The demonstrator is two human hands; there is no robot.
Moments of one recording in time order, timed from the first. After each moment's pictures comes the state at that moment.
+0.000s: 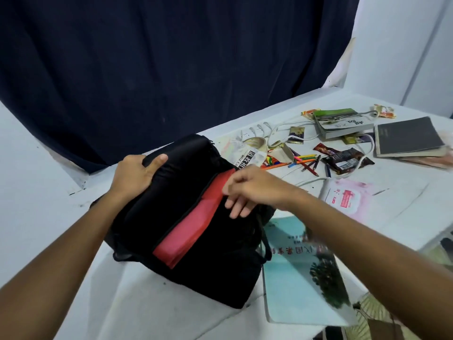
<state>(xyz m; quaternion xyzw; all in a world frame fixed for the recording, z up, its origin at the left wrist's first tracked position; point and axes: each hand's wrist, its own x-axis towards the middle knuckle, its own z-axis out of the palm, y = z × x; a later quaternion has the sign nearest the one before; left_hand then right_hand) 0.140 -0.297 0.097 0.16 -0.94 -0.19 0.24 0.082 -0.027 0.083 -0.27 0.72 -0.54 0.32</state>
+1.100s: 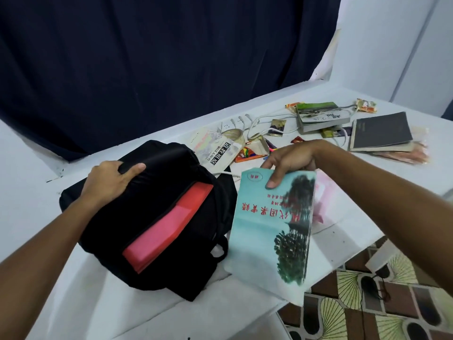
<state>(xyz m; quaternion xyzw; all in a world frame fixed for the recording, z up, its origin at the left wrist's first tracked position) 0.151 -0.276 0.065 0.21 -0.95 -0.11 0.20 -0.032 0.100 0.084 -0.29 0.73 -0.28 0.55</state>
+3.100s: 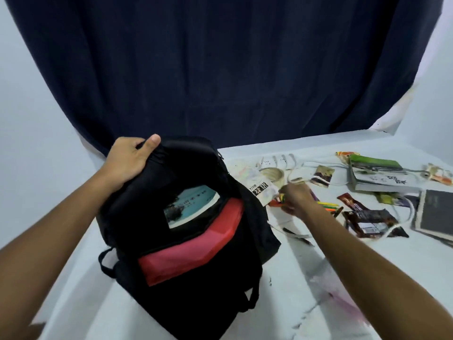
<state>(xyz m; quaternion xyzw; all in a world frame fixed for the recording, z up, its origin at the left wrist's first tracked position) 0.125 -0.290 0.138 0.23 -0.89 -0.23 0.34 -0.095 -0.015 0.031 0.03 0.74 -0.63 0.23</state>
